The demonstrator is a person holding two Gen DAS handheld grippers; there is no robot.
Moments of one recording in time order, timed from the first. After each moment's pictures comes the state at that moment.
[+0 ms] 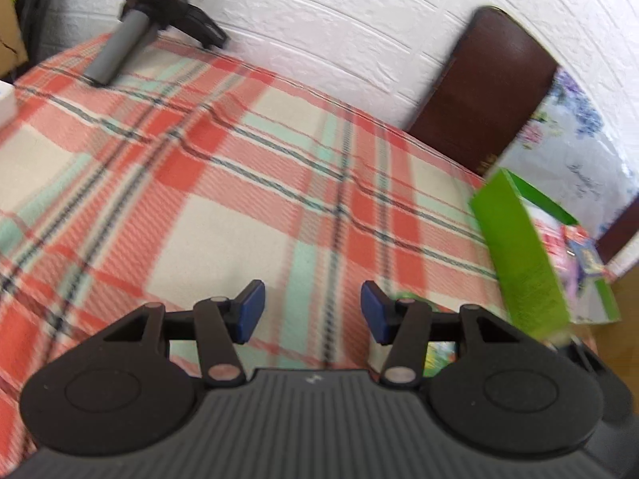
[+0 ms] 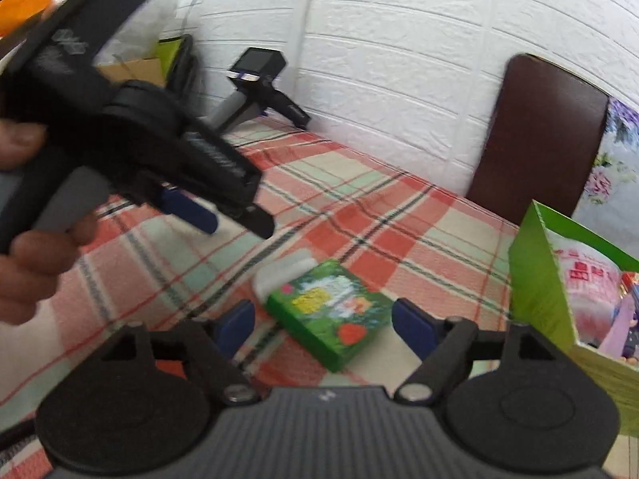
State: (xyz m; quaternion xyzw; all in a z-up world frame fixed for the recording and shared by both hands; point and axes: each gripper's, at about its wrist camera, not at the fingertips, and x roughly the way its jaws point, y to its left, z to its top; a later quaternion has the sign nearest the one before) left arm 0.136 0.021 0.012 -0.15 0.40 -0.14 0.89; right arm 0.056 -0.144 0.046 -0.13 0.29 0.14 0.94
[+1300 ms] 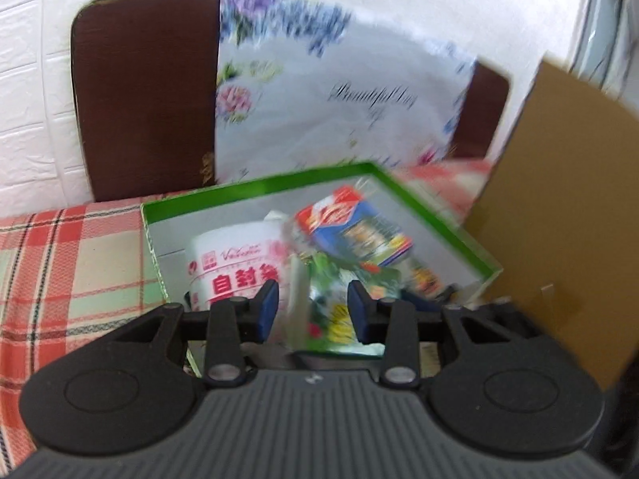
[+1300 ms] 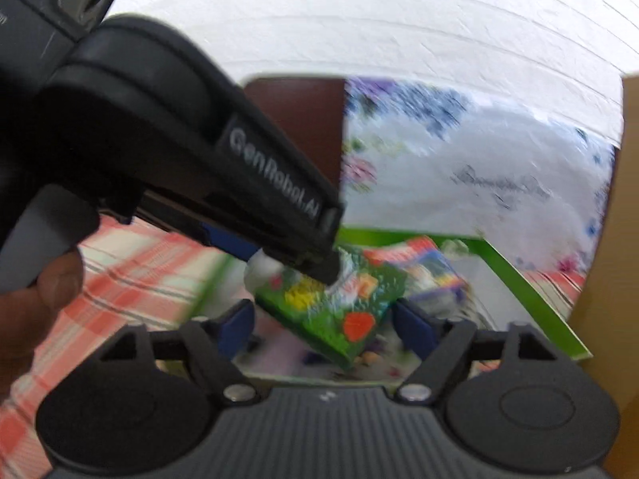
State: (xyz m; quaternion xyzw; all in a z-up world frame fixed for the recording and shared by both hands) left arm 0.137 -0.254 0.071 0.05 0.33 -0.34 0.88; right arm 0.056 -0.330 0.075 -0.02 0.21 -0.07 0.98
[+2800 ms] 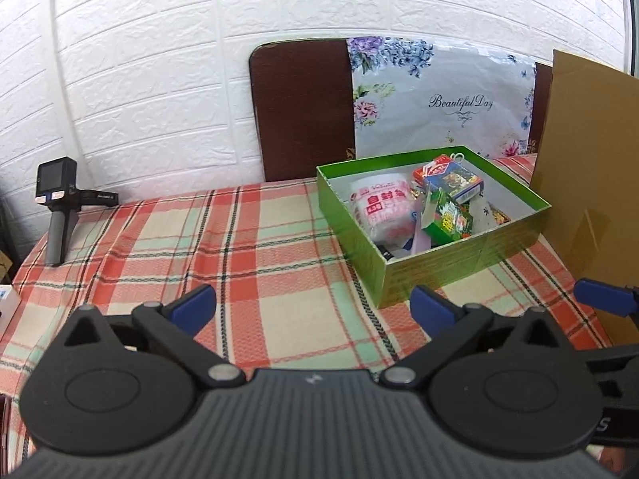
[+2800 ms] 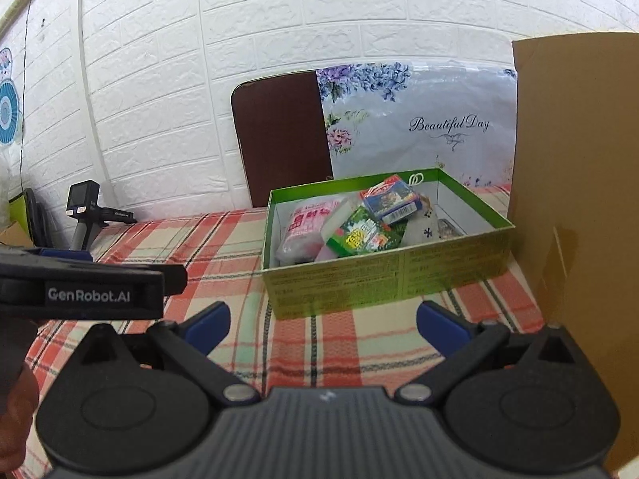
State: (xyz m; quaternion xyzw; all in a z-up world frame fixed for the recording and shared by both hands) left arm 0.007 -0.134 0.094 0.09 0.27 -0.18 0.94; right arm -0.075 -0.292 0.121 0.10 0.26 -0.10 0.96
